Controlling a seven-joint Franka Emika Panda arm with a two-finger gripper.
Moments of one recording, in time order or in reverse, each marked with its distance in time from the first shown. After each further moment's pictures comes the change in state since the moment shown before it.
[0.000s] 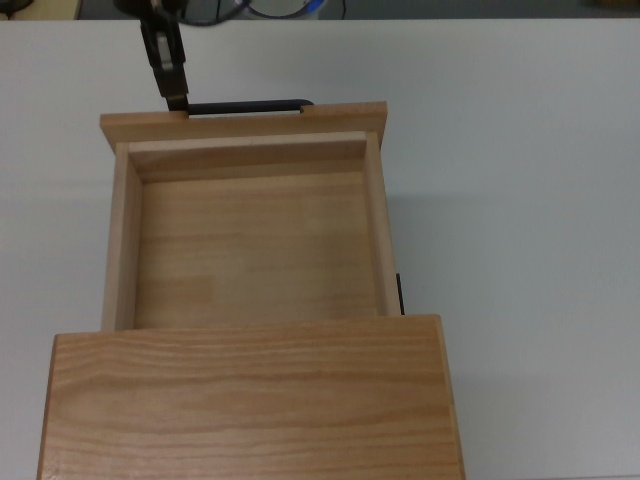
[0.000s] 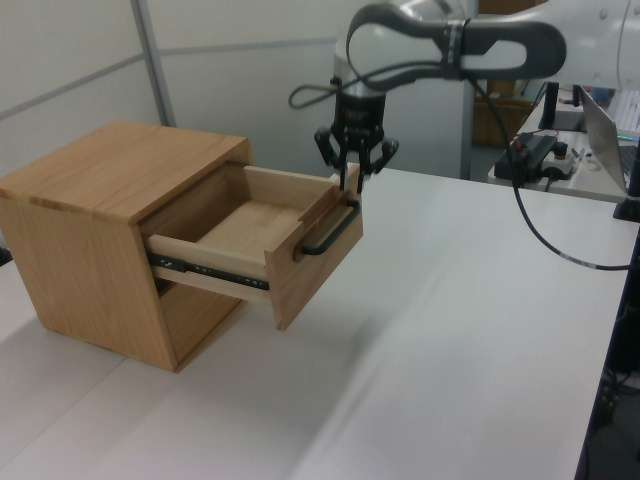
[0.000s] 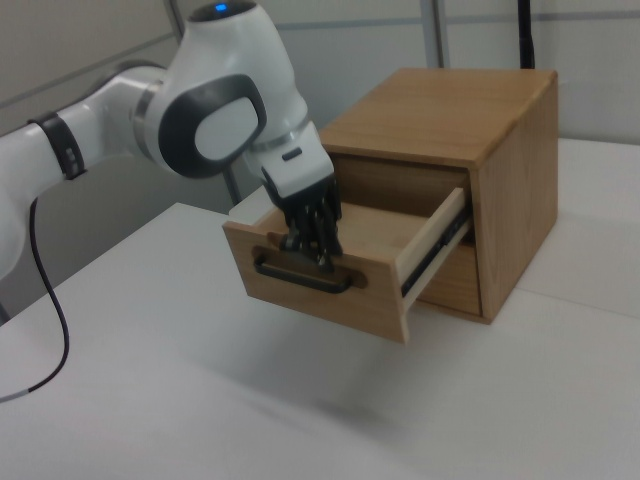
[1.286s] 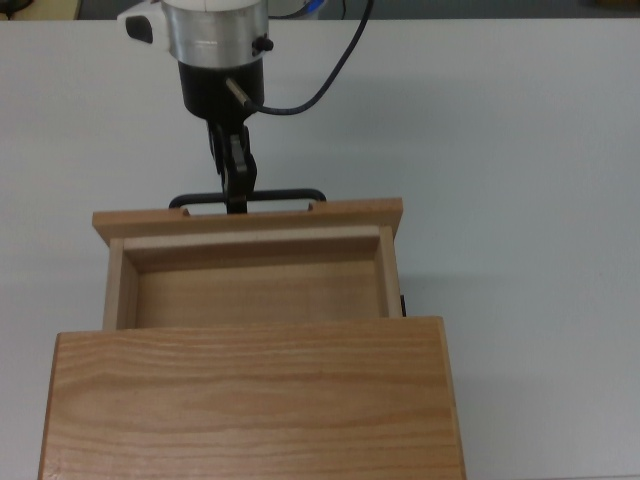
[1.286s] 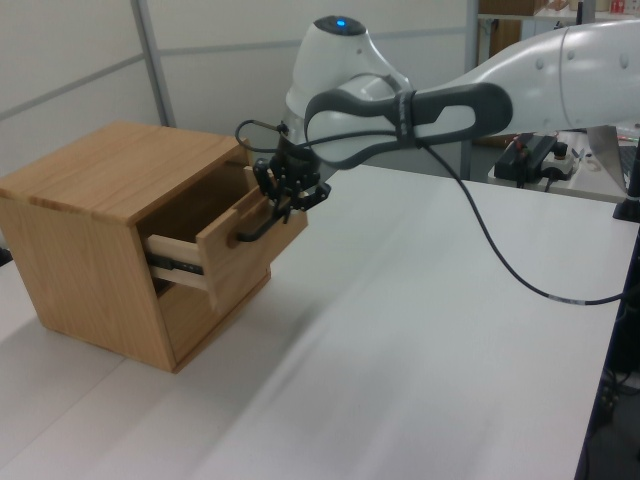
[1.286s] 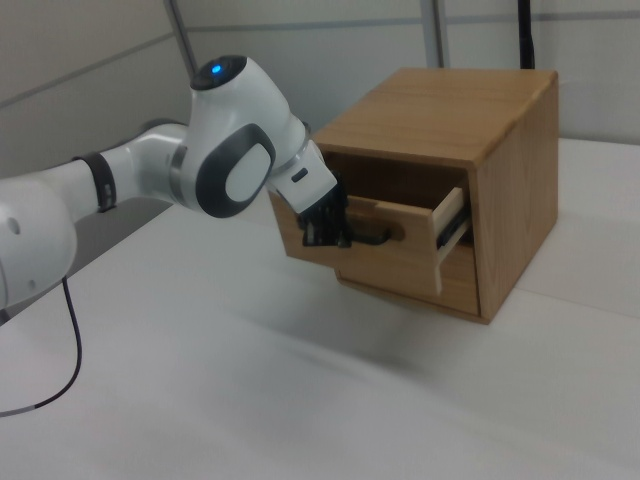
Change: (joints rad) arm 0.104 0.114 0.004 -0.073 -0.004 0.403 0.069
